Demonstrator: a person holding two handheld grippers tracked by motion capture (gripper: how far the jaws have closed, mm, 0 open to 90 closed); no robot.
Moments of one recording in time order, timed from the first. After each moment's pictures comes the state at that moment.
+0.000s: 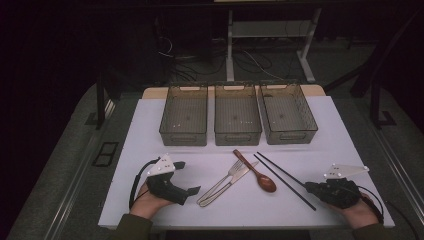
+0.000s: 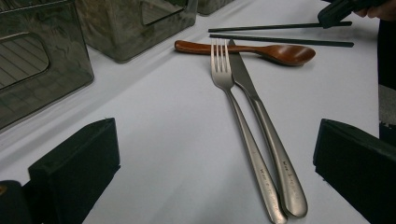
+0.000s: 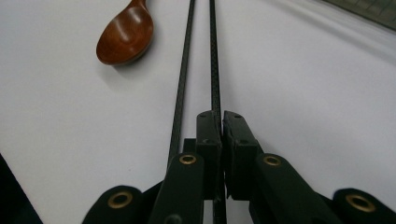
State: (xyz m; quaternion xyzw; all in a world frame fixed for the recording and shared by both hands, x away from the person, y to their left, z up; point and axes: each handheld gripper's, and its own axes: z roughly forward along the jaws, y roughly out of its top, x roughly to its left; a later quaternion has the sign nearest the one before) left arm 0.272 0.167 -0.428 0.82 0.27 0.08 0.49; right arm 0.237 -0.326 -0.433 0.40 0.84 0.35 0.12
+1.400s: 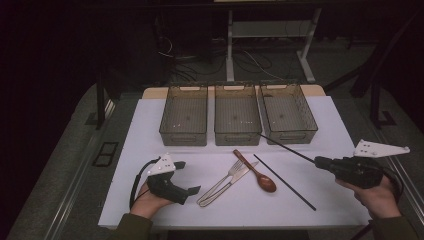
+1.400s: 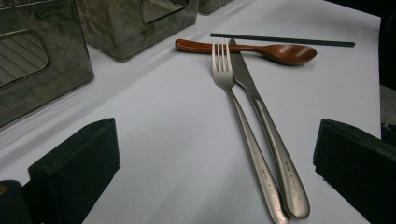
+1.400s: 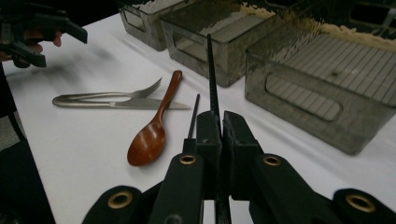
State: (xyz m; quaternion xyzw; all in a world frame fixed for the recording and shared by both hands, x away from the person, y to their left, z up) left arm 0.274 0.166 -0.429 0.82 0.27 0.08 0.49; right arm 0.256 -0.356 -0.369 0.36 0.79 0.48 0.13
